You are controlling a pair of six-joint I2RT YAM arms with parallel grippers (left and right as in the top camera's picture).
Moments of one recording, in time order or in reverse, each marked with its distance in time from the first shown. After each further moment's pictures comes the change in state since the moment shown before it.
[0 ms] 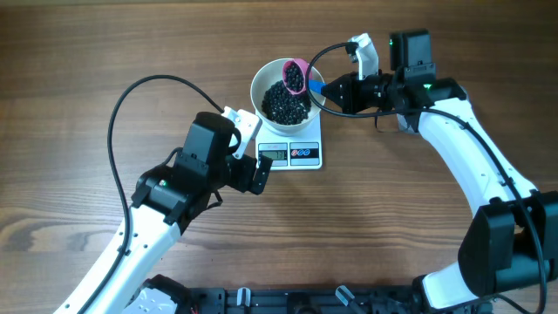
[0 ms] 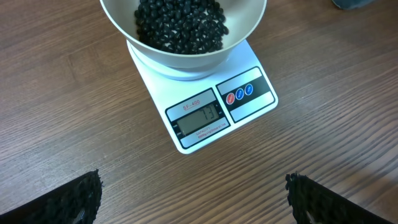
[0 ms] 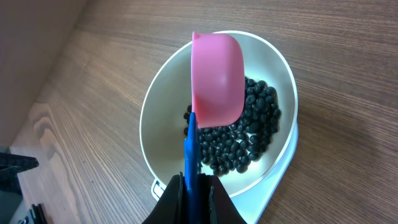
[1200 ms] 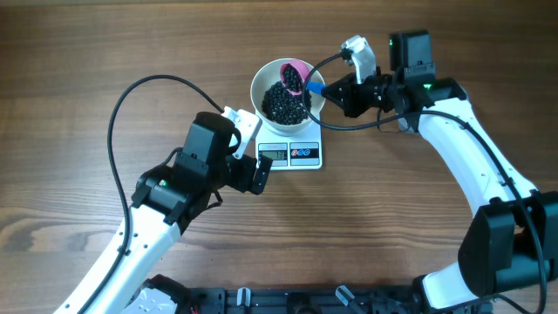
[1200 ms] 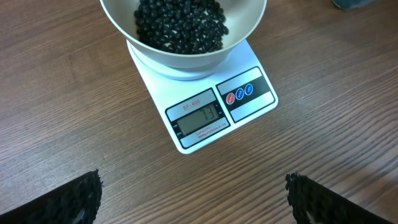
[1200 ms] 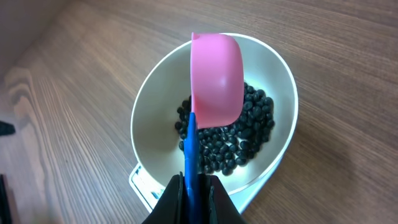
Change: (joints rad) left arm 0.000 0.000 0.000 0.000 0.000 0.000; right arm 0.000 0.000 0.000 -0.016 0.000 -0.220
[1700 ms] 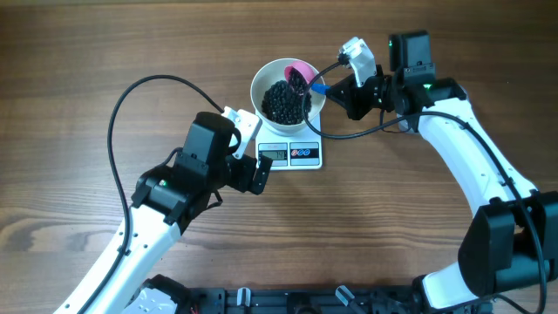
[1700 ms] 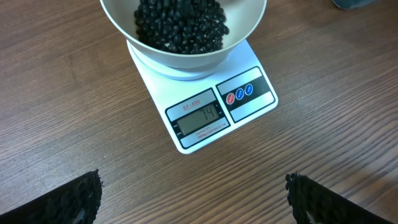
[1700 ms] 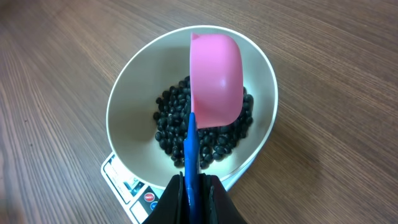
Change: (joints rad) left arm 0.000 0.000 0.000 0.000 0.000 0.000; right arm 0.000 0.000 0.000 -0.012 0.071 -0.116
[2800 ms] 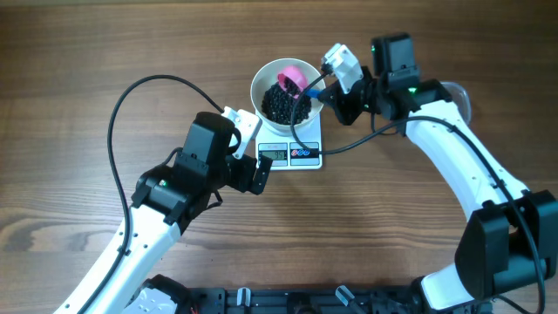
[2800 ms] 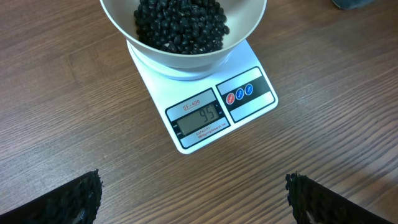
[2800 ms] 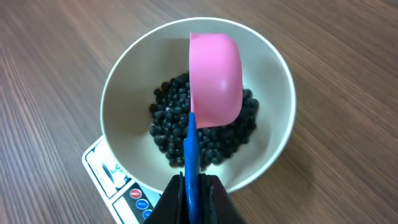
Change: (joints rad) left arm 0.000 0.000 0.000 0.000 0.000 0.000; right arm 0.083 0.000 0.000 0.001 0.102 -0.109
